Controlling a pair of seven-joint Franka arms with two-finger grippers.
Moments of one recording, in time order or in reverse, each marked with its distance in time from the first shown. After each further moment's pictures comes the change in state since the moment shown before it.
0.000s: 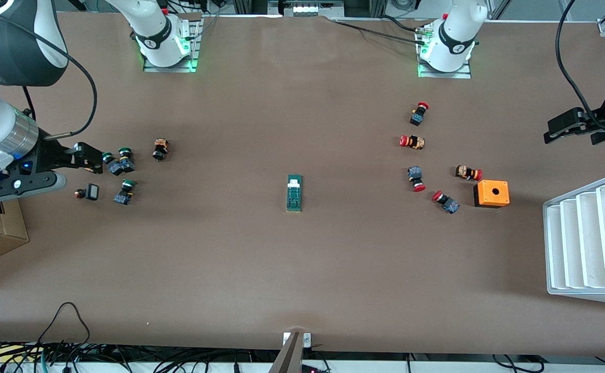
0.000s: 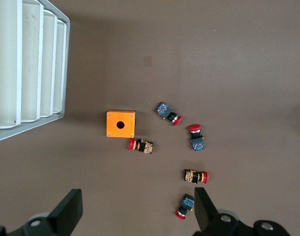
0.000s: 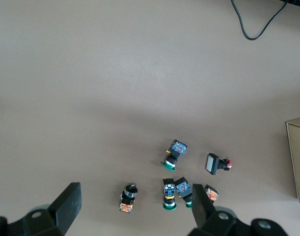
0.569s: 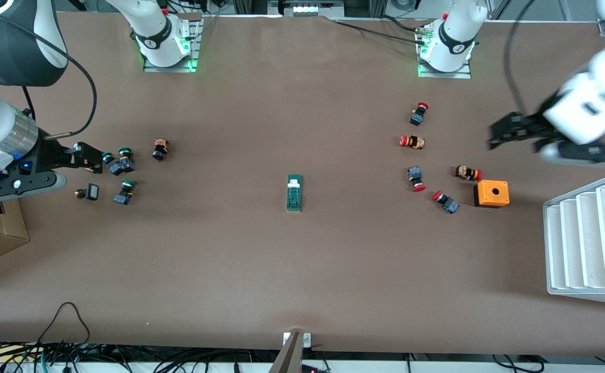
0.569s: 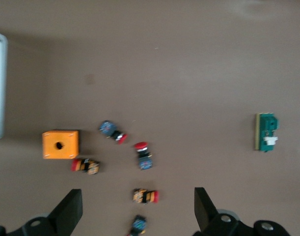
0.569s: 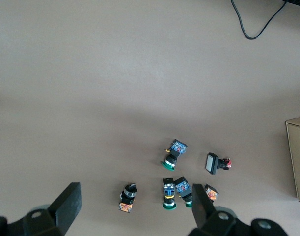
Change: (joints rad) left arm -0.079 0.045 -0.172 -0.018 -0.043 0.157 -0.236; right arm -0.001 0.000 -0.001 0.000 -0.001 -0.001 0.000
